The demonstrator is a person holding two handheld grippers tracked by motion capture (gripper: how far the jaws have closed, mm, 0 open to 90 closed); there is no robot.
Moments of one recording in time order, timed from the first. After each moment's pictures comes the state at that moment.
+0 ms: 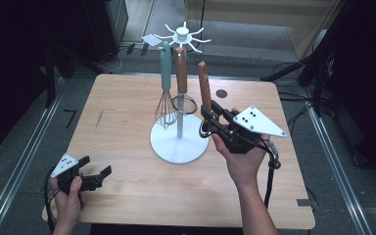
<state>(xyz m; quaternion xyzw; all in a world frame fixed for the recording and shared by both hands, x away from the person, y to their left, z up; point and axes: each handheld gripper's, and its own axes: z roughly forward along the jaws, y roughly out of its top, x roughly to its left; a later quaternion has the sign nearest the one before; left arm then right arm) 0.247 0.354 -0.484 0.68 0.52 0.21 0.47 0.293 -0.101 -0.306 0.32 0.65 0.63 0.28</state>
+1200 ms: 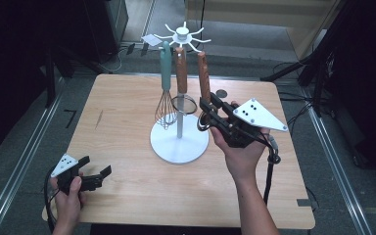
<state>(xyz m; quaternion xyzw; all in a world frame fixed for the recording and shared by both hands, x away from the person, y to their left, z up) 0.247 0.354 -0.484 0.68 0.52 0.21 0.47 0.298 -0.096 -0.290 0.31 0.64 0.64 0.29</state>
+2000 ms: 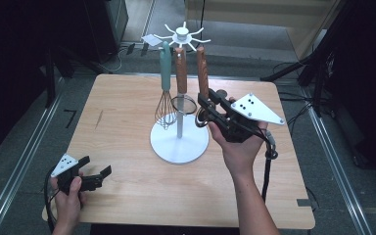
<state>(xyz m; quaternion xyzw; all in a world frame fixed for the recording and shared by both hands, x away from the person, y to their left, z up) 0.247 0.354 -0.484 0.68 0.52 0.21 0.47 0.308 -0.091 -0.287 0.32 0.64 0.64 0.28</state>
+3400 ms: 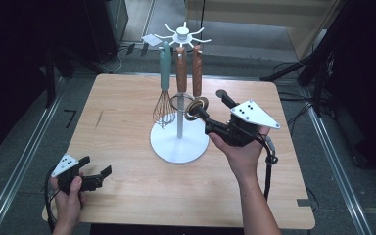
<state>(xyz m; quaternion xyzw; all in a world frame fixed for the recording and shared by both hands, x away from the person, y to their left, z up) 0.247 0.354 -0.484 0.68 0.52 0.20 0.47 0.310 -0.100 -0.313 0.38 0.65 0.59 0.29</state>
